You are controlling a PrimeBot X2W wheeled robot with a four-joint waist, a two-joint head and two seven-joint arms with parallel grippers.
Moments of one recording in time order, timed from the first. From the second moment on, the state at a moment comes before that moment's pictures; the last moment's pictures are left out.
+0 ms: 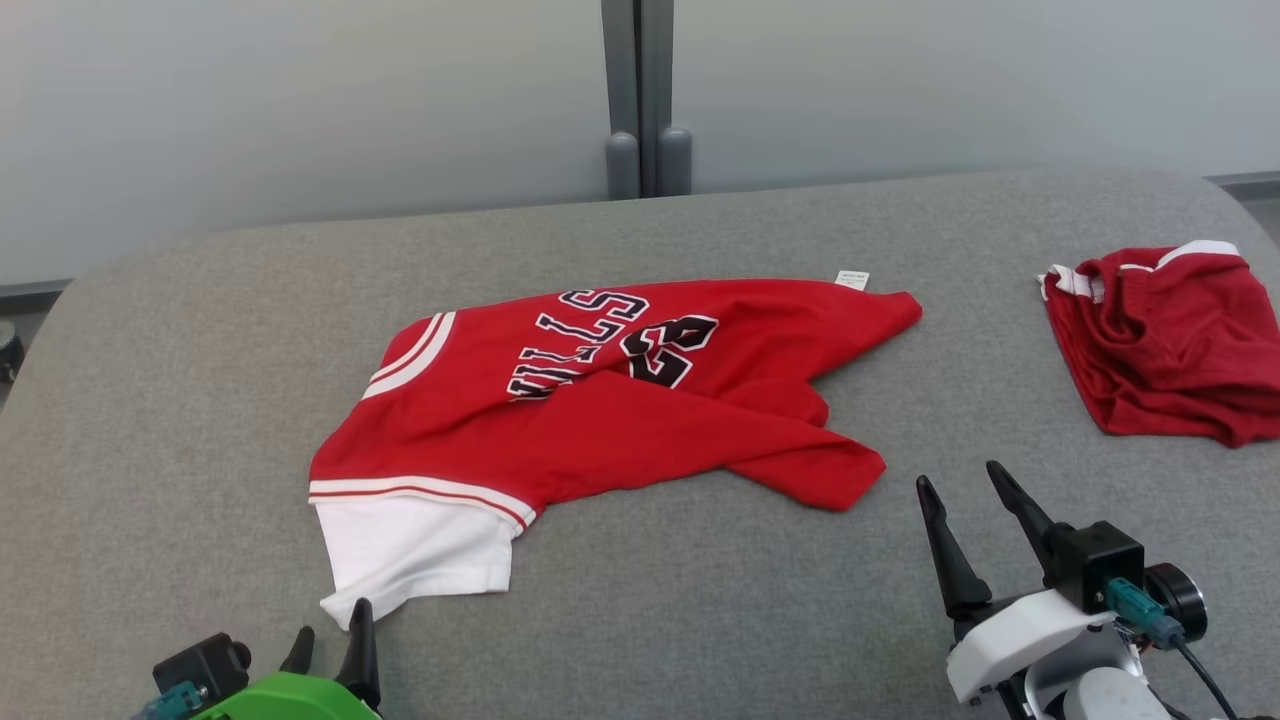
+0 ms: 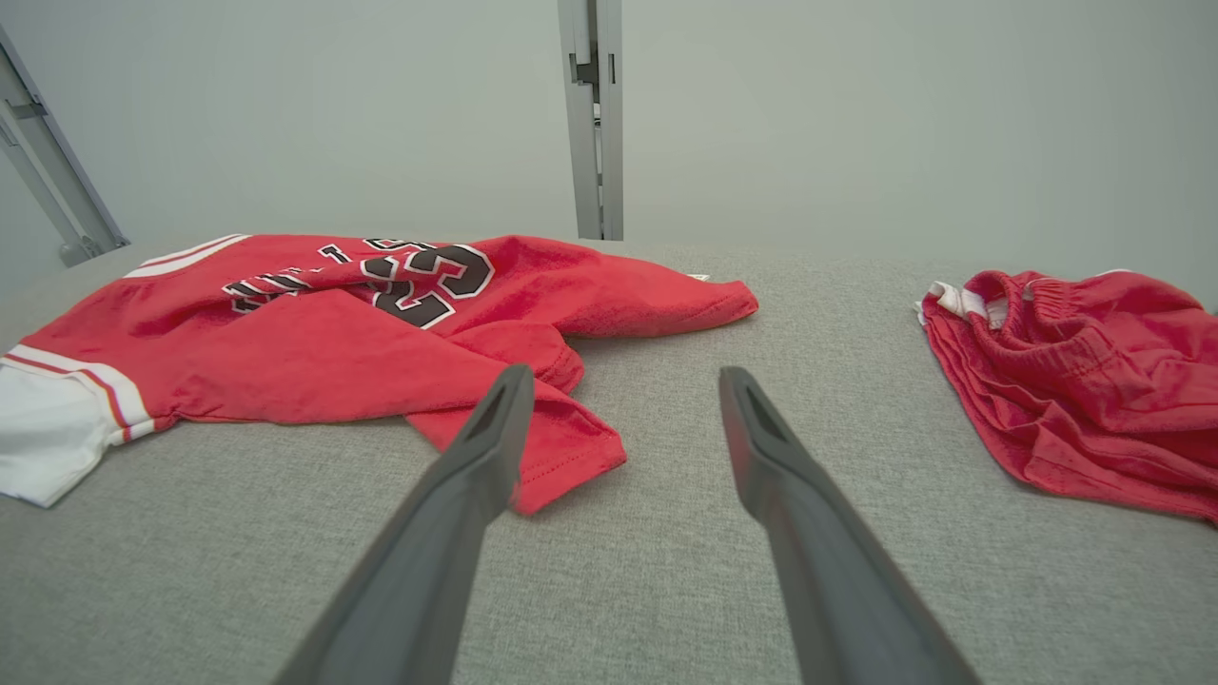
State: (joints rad) left arm -0.07 0.12 -0.10 0.59 -0.69 -0.11 -0.10; right arm -0.09 -0.05 0.04 0.30 0.09 0.13 -0.26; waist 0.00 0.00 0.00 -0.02
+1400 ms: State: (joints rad) left arm -0.11 0.20 -0.24 0.38 -0.89 -0.13 -0.18; right arm -0.15 -0.05 0.00 0.32 0.05 0.13 -0.26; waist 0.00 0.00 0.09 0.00
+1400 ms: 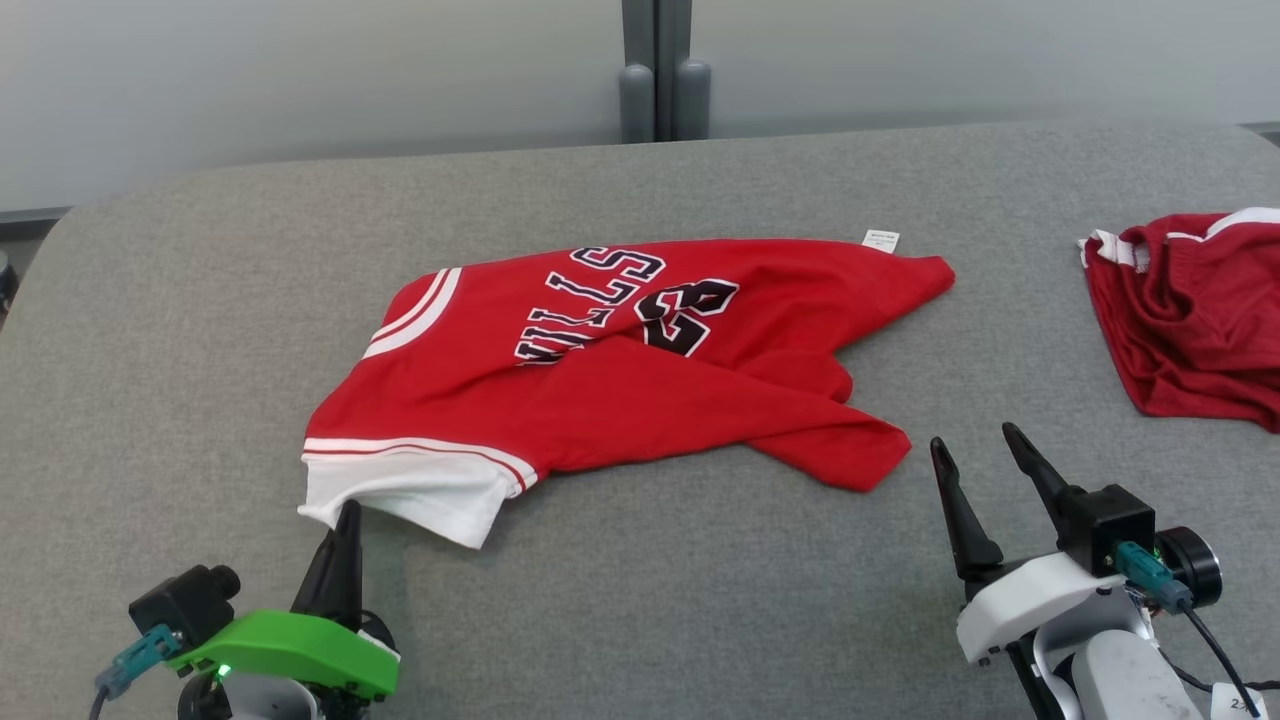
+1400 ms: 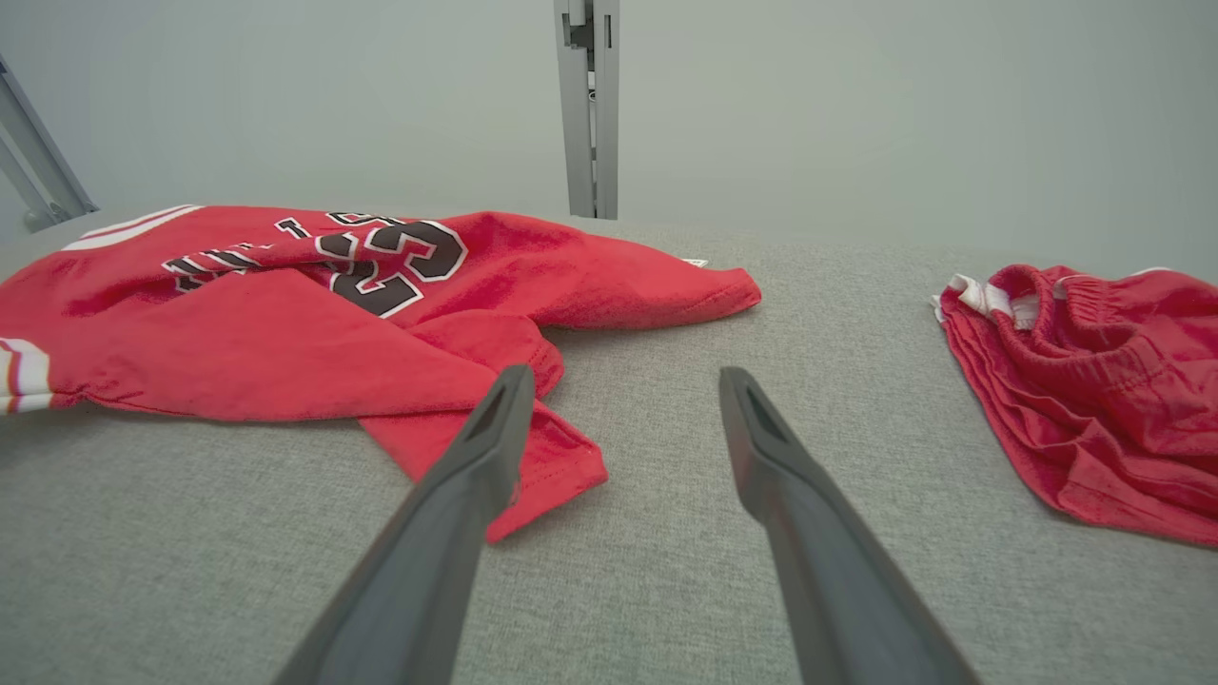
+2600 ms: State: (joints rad) left arm -0.05 0.22 -0.21 0.51 -0.94 -0.10 -0.18; right arm -0.15 -0.05 -0.04 0.41 0.03 0.13 -0.26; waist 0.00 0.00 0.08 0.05
